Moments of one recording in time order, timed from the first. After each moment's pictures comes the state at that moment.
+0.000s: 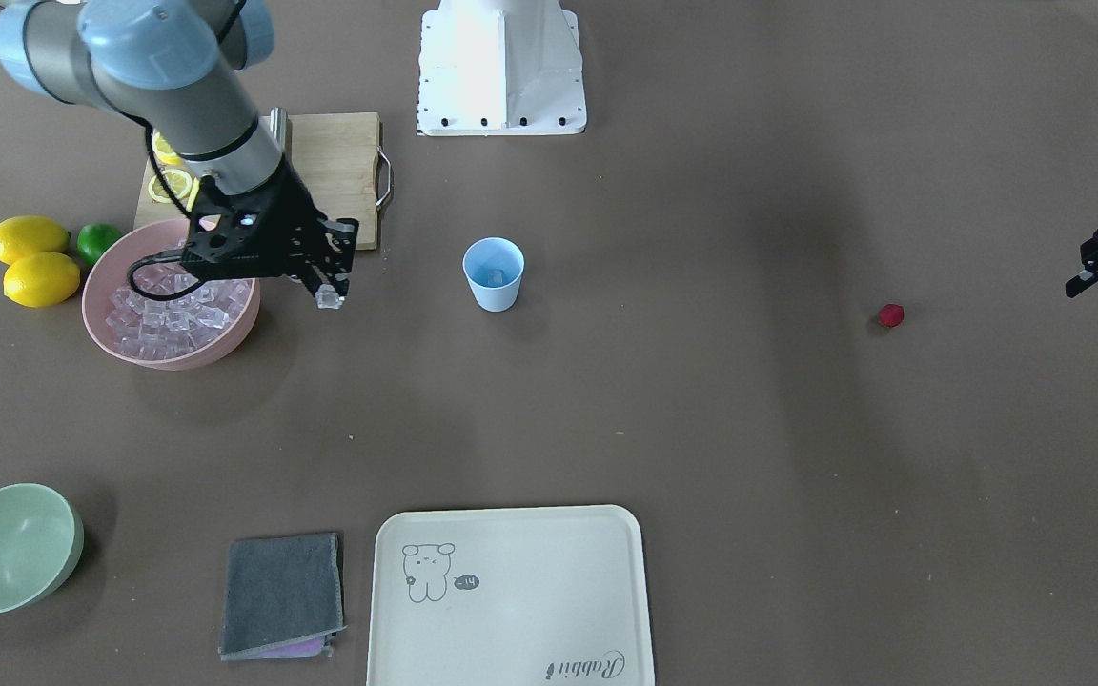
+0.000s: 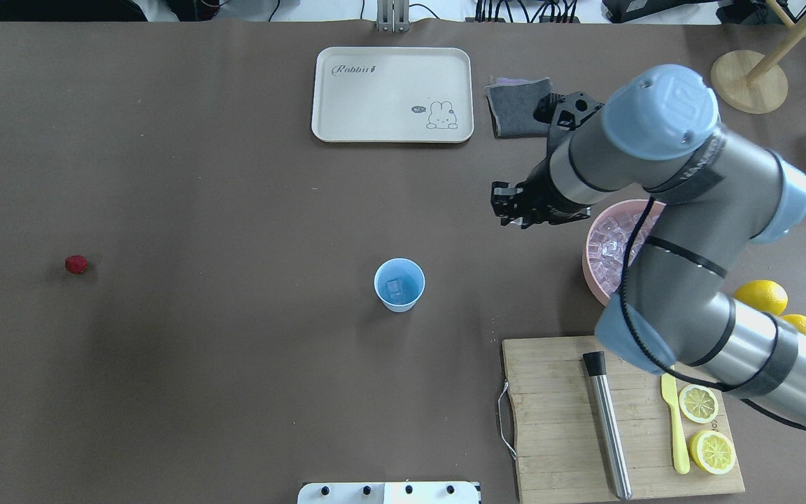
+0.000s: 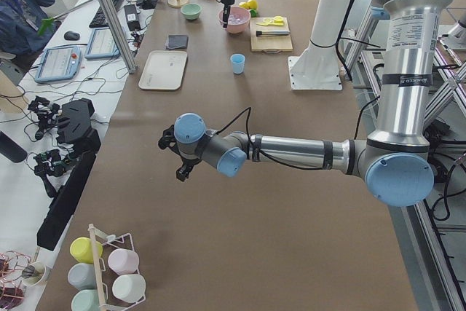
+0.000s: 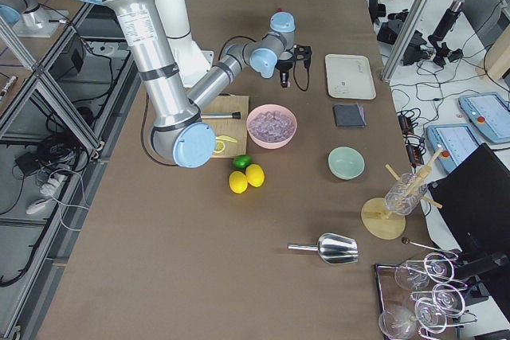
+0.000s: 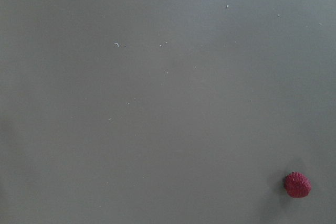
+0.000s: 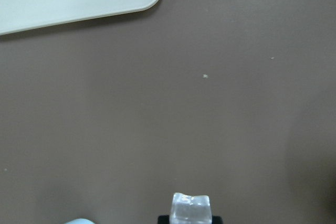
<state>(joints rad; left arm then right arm) -1.35 -1.60 -1.57 -2.05 -2.46 -0.04 0.66 -1.07 1.88 -1.50 1.95 1.28</state>
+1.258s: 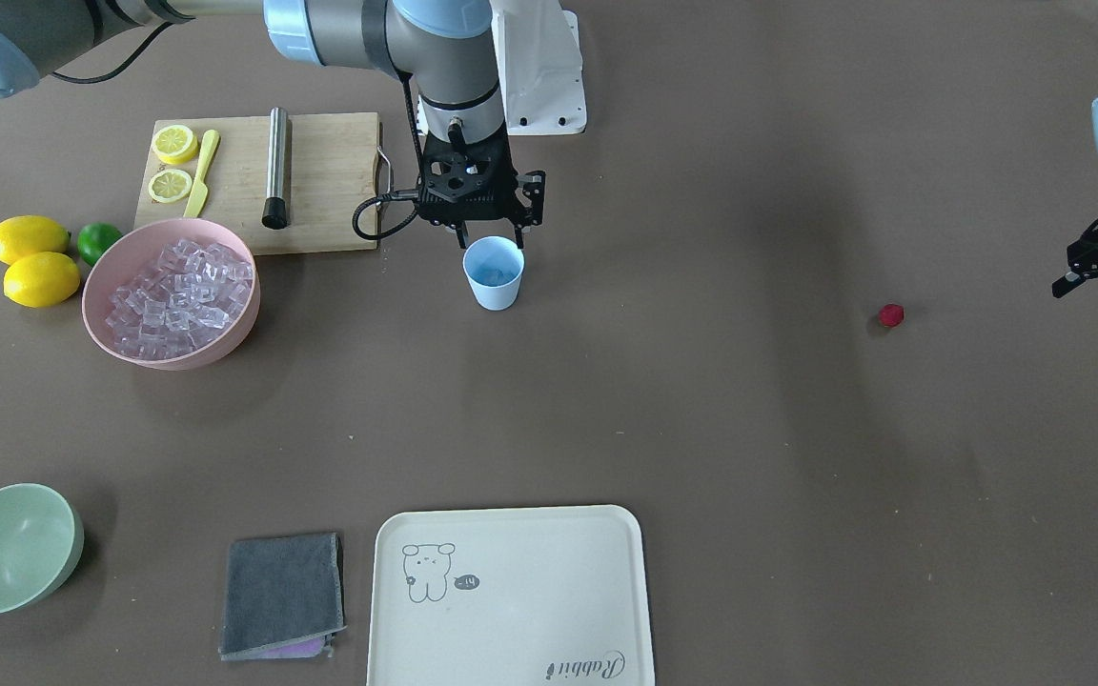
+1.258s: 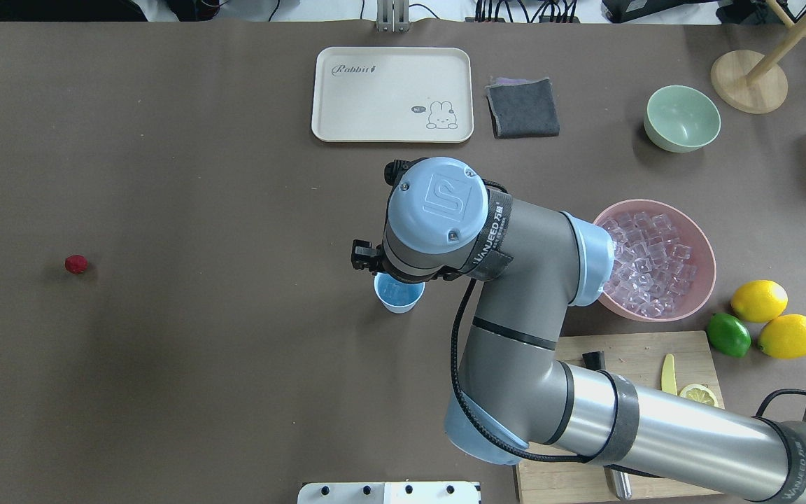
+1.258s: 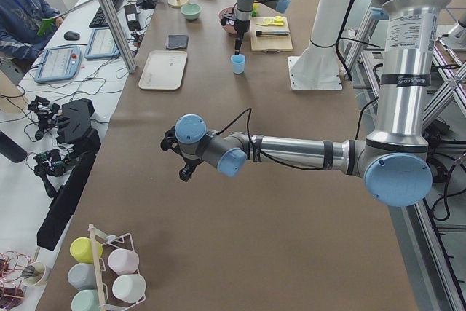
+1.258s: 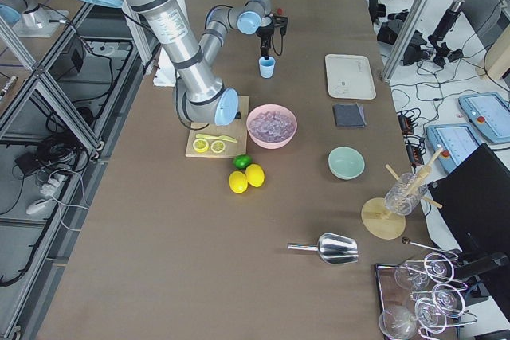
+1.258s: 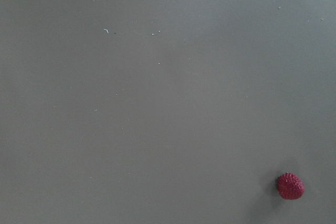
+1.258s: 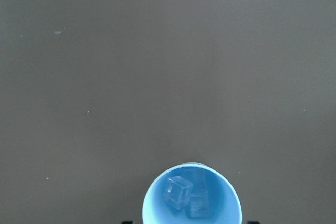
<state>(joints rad) -1.34 -1.60 -1.57 -2.05 -2.46 -0.07 0.45 -0.82 1.76 -1.64 1.77 1.38</state>
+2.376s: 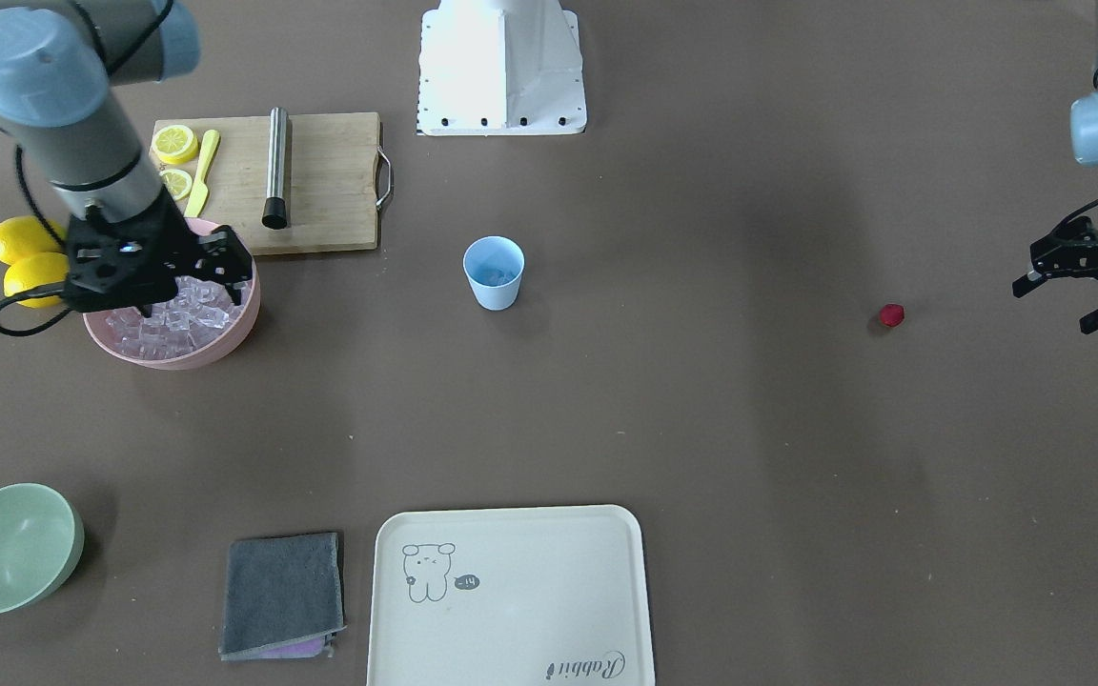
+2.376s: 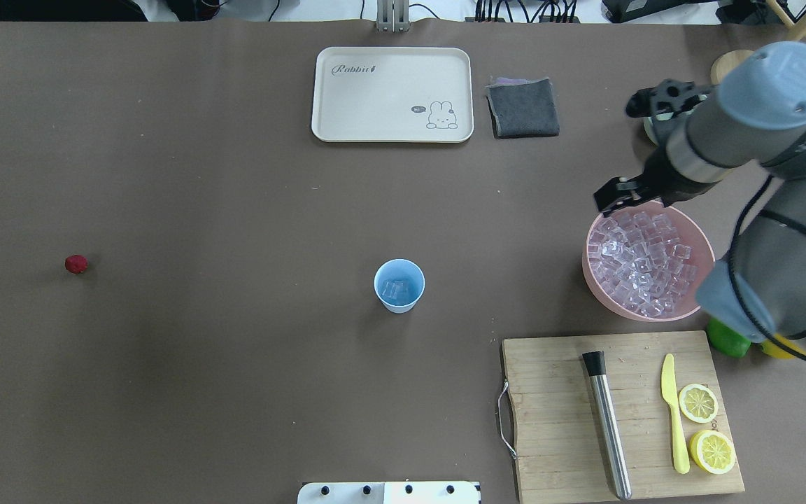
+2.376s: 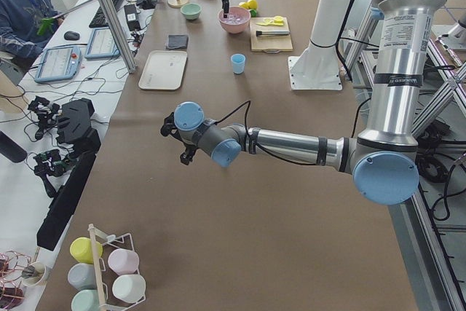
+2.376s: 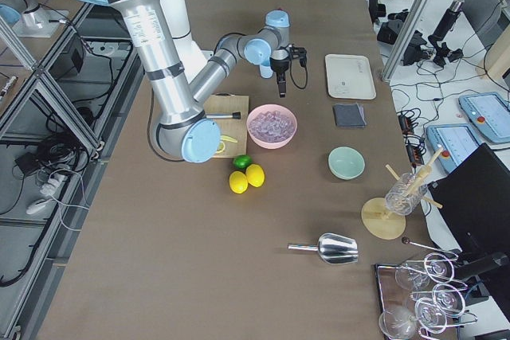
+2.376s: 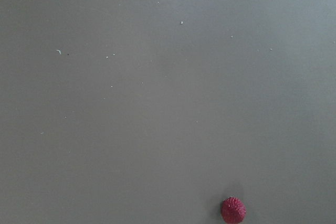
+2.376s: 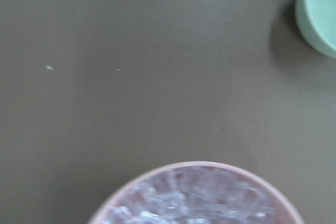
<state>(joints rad) -1.28 -1.64 -1.59 -2.11 -2.48 -0.24 0.91 -1.34 1.93 -1.57 2.06 0.67</state>
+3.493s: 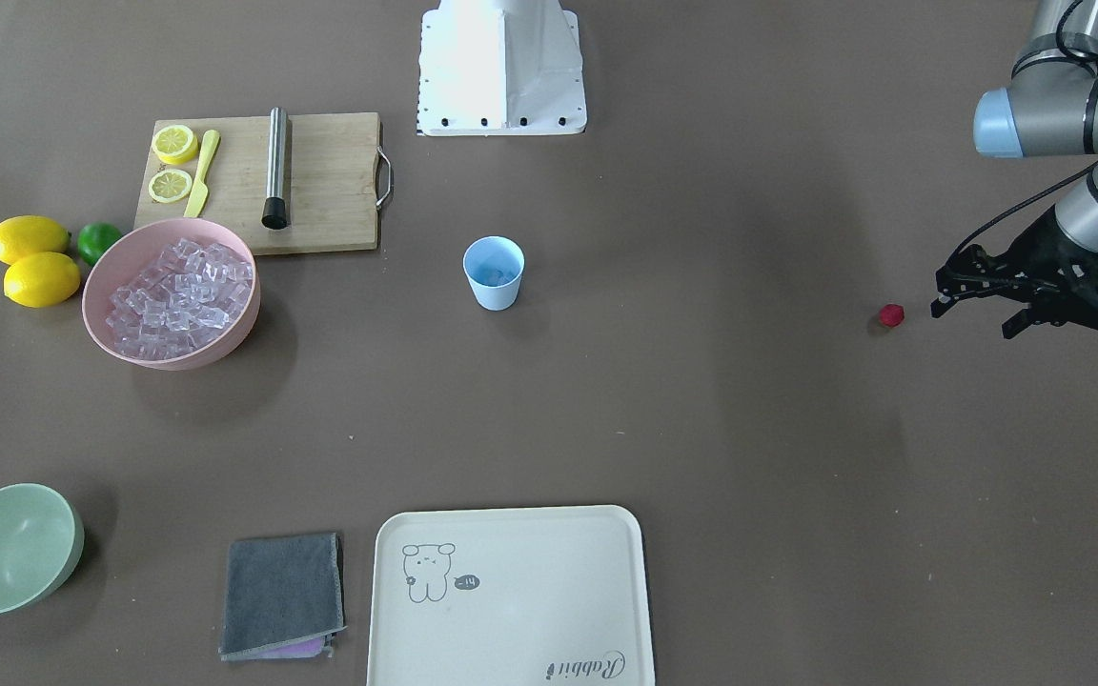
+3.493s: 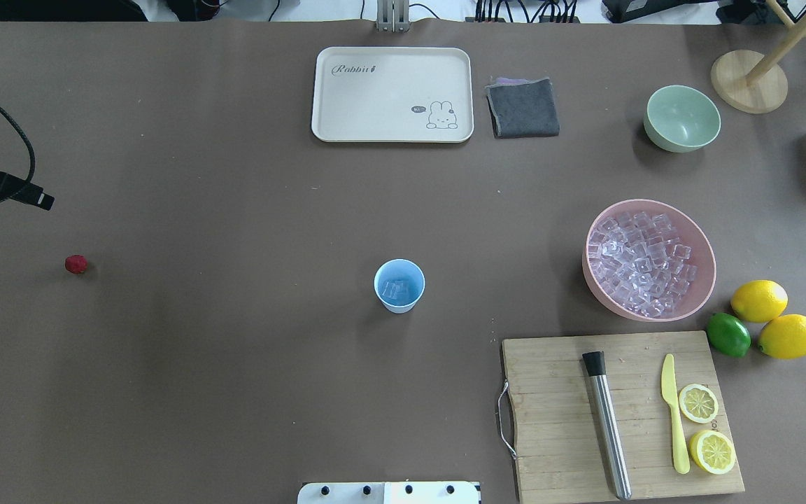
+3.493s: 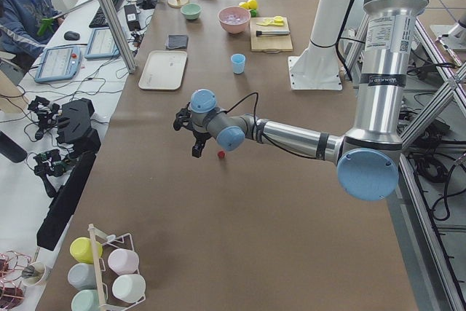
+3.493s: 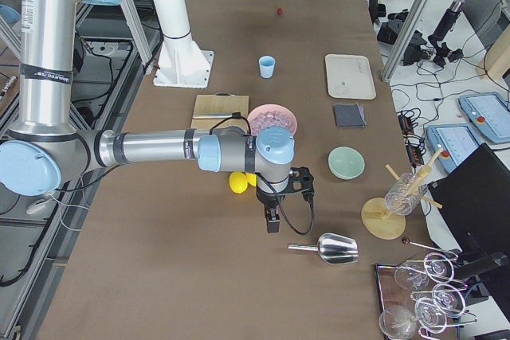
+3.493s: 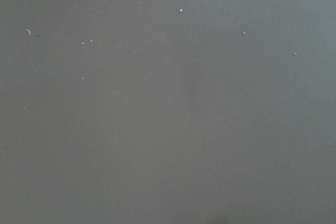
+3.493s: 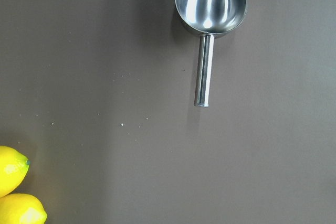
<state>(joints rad) -1.08 -1.62 -1.65 -2.12 -2.26 -0.49 1.57 -1.69 1.82 -1.72 2.25 -0.14</state>
